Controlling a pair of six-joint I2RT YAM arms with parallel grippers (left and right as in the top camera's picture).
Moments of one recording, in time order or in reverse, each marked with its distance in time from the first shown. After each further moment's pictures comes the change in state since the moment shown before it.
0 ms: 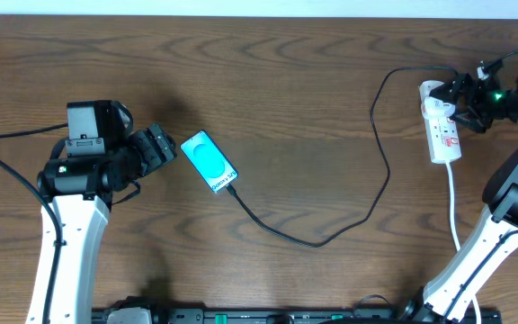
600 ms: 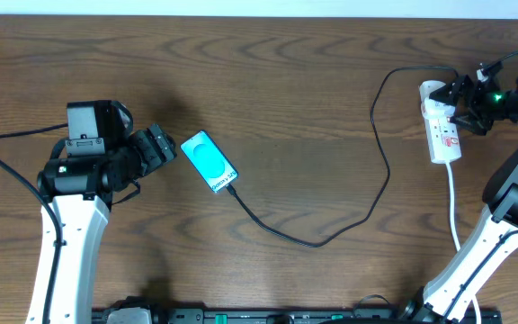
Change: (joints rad) left arm 0.000 0.000 0.000 0.000 0.000 0.000; right arm 0.000 0.000 0.001 -0.022 0.021 0.000
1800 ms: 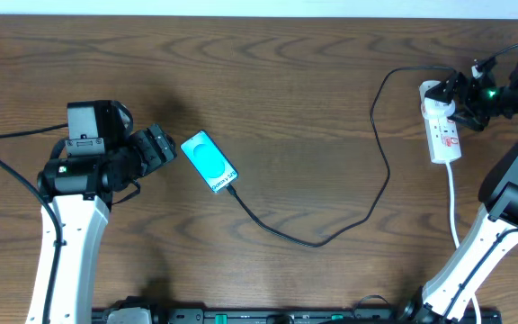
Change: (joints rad) left arm 0.000 0.000 0.000 0.000 0.000 0.000; right arm 0.031 0.000 0.009 0.020 0.040 0.007
